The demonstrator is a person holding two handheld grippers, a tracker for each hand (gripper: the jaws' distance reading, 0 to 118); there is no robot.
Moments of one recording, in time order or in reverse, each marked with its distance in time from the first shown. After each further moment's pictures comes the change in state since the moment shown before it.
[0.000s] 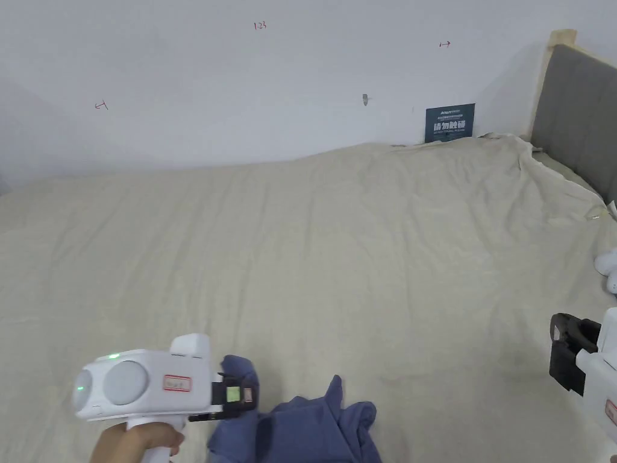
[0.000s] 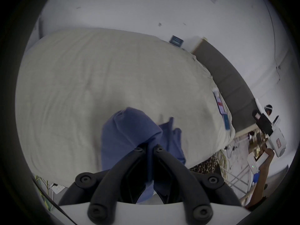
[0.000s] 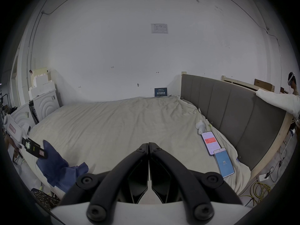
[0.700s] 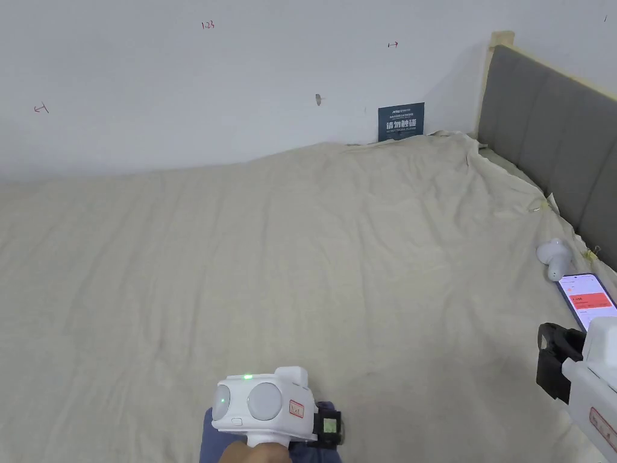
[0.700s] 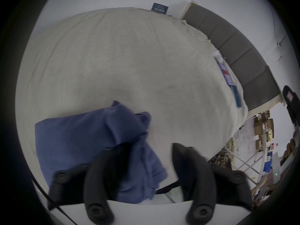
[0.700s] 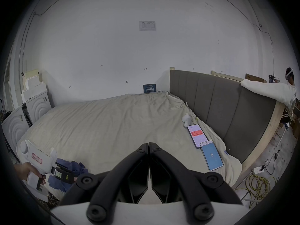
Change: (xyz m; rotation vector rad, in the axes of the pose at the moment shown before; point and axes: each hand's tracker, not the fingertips) left arm 0.102 -0.034 -0.153 -0.172 -0.002 -0.108; right arm 0.042 -0.019 0.008 -0.031 -0.082 -0.037
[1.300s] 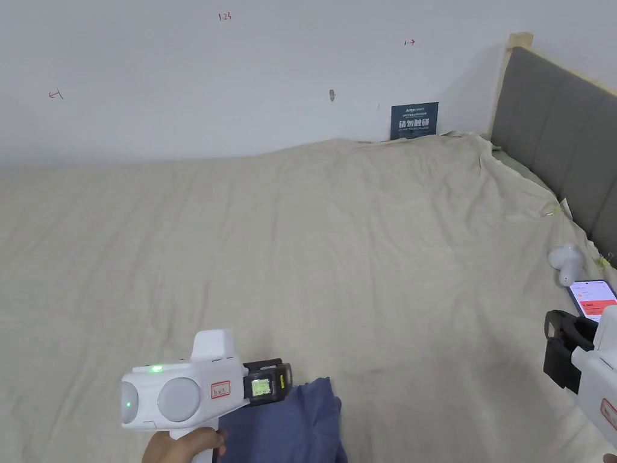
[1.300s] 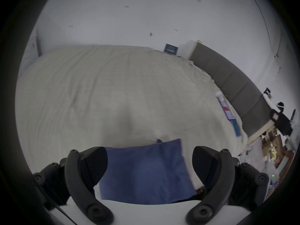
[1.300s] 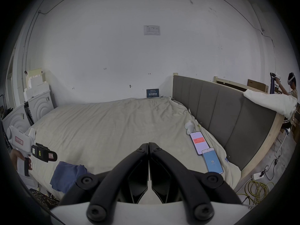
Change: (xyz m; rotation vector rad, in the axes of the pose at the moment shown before) left arm -0.058 -0.013 0.106 0.370 0.153 0.054; right arm -0.021 0.021 0.010 0.037 0.020 0.031
